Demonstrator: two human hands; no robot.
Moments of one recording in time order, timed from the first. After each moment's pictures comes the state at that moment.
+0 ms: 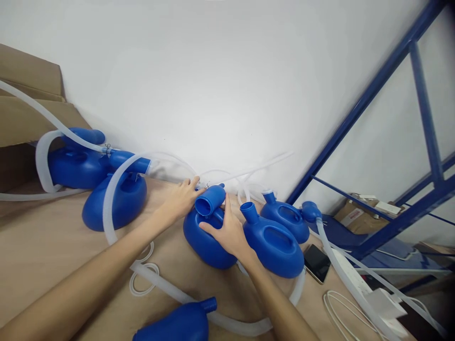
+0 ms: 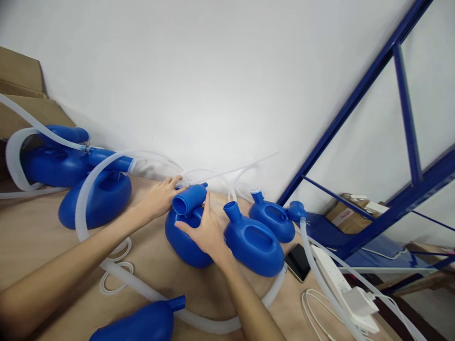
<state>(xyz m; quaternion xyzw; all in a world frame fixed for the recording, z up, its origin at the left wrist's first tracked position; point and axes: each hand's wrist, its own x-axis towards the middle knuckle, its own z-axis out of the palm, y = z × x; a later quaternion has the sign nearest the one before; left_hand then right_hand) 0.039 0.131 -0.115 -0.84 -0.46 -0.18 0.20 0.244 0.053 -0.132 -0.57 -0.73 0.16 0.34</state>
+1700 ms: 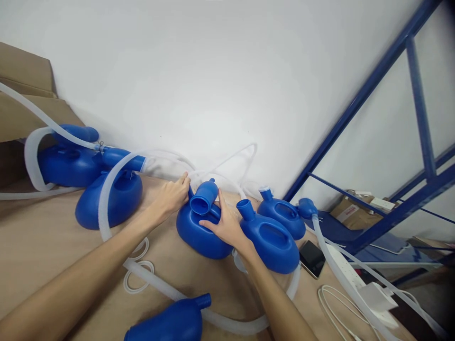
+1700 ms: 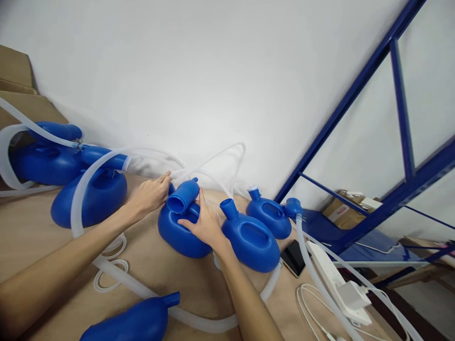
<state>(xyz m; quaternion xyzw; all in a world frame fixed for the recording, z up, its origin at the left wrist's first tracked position) 0.038 0.127 -0.106 -0.80 -0.57 -0.15 0.14 0.260 0.075 -0.144 -0.50 -0.78 0.14 0.34</state>
